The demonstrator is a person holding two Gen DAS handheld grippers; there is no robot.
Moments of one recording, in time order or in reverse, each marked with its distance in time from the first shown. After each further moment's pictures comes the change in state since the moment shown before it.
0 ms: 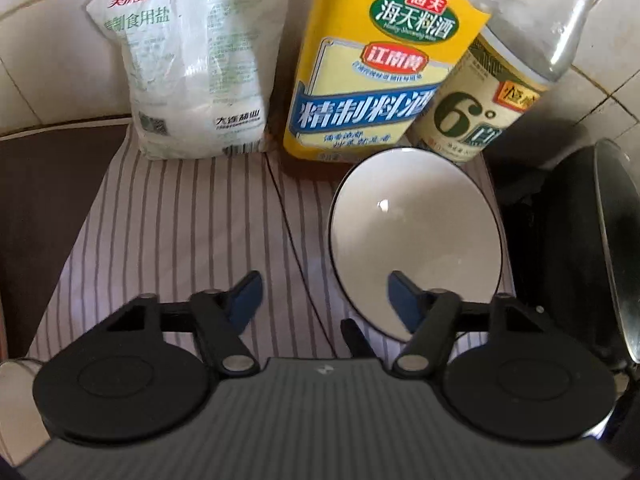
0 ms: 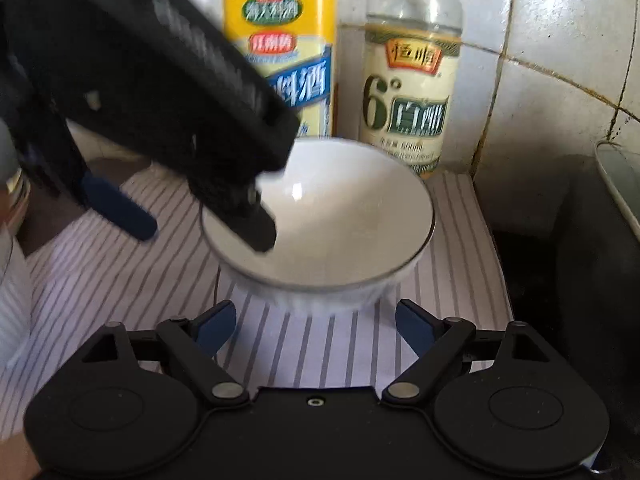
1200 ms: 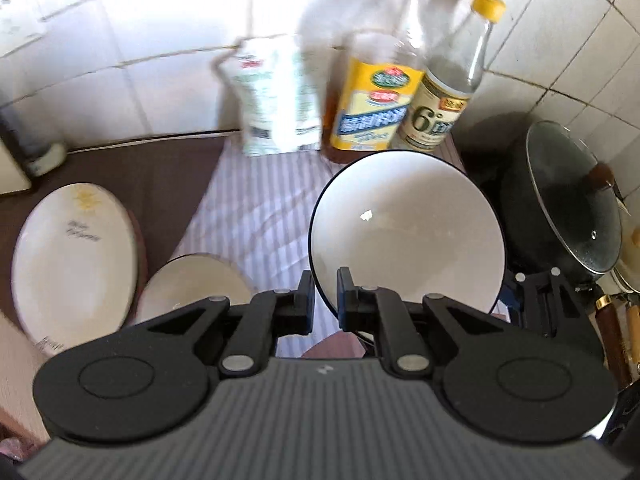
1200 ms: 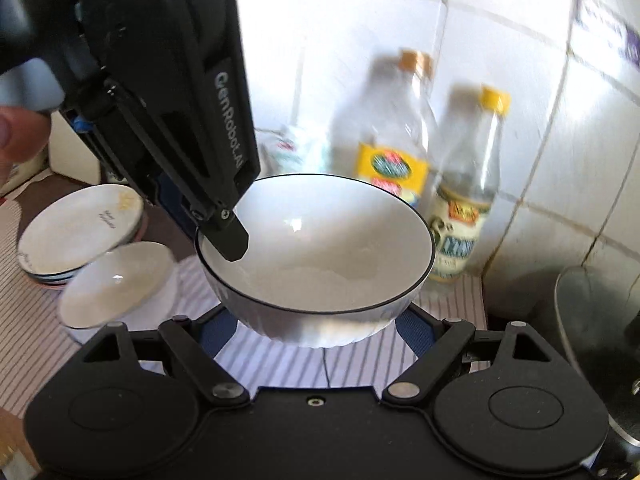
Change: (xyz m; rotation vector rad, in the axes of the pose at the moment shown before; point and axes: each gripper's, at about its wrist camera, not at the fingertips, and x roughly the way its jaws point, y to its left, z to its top) left arm -0.169 0.027 -0.055 0.071 -0.066 0.075; right arm -0.130 0.076 0.017 -0.223 -0.147 0.034
